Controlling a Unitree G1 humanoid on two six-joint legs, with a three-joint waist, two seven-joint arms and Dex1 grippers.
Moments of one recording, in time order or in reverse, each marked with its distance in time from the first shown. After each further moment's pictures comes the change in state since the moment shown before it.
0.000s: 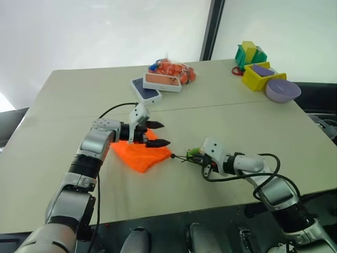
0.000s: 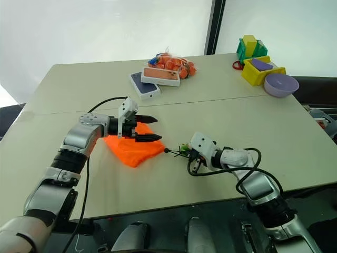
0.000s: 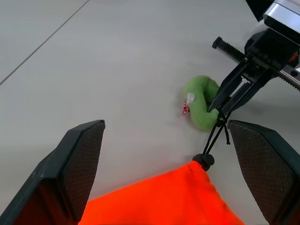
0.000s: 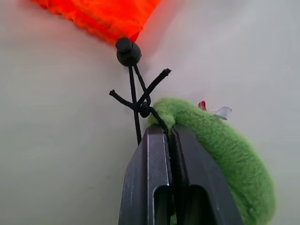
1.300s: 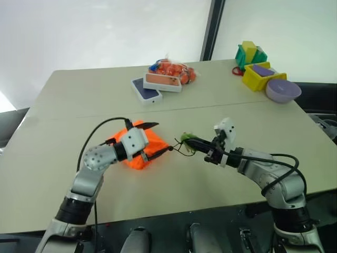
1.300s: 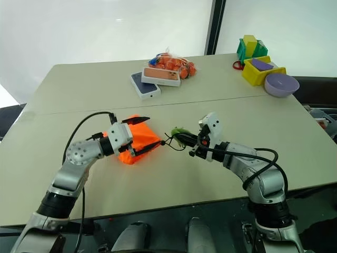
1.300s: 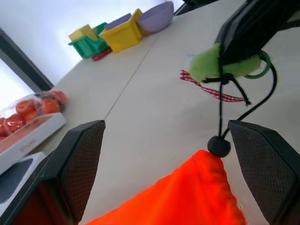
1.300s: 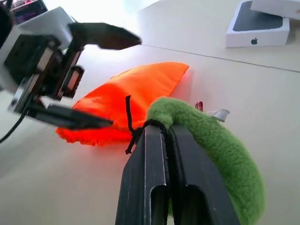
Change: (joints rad) left arm 0.485 0.010 0.015 -0.519 0.203 -0.497 0.446; right arm -0.022 0.178 -0.278 -0.118 0.473 0.298 -0.114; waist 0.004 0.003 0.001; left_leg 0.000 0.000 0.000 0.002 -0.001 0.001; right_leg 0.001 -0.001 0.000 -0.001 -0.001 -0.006
